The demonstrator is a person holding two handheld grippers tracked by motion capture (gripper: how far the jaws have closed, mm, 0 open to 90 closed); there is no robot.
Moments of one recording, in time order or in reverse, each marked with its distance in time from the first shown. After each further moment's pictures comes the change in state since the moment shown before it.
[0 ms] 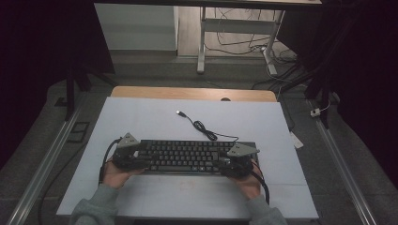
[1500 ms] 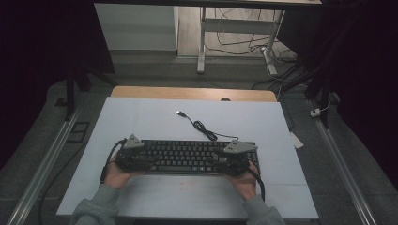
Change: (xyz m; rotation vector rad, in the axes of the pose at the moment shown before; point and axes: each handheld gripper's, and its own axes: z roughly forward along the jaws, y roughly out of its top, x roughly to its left) left arm -0.003 -0.002 0.011 0.085 0.040 0.038; right arm 0.013 0.024 -0.001 -0.046 0.037 0.032
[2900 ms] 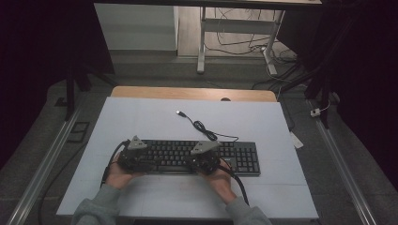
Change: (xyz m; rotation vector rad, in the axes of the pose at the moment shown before) left arm -0.002 -0.002 0.007 0.042 0.005 0.027; right arm 0.039 0.017 0.073 0.138 0.112 -0.102
